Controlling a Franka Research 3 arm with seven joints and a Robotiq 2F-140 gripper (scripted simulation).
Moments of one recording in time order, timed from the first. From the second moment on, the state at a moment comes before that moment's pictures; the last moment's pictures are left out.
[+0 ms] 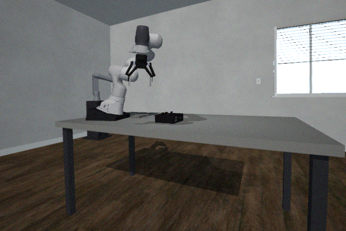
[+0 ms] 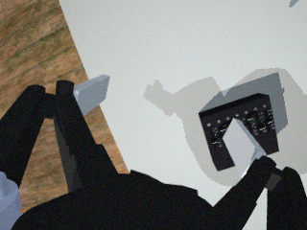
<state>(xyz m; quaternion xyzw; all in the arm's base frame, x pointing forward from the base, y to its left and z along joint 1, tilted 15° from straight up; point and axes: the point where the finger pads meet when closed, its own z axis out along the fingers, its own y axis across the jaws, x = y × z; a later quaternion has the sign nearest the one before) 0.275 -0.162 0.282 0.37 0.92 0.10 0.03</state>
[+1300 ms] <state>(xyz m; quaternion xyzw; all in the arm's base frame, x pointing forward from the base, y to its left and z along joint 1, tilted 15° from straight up) 0.347 -0.134 0.279 0.25 0.96 0.06 0.07</state>
